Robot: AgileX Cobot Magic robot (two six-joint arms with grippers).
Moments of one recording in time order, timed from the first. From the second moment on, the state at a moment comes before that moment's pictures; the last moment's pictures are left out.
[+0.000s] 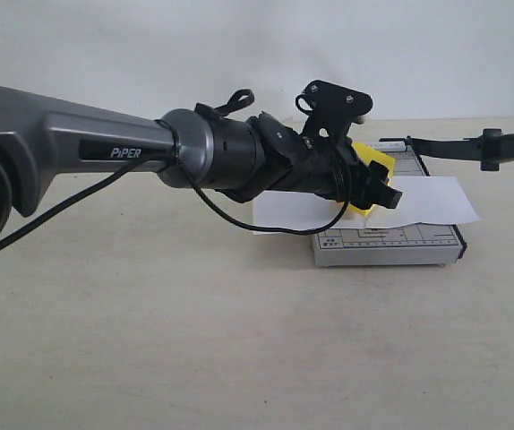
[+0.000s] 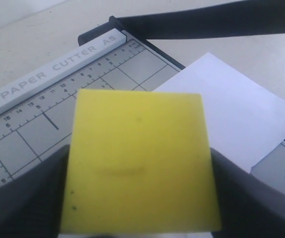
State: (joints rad) left arm -0.60 2.33 -1.69 -1.05 0.04 1.65; right arm 0.17 0.37 -0.17 0.18 0.14 0.08
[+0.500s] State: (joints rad) left arm -0.60 2.33 -1.69 -1.05 0.04 1.65; right arm 0.17 0.37 -0.17 0.18 0.14 0.08
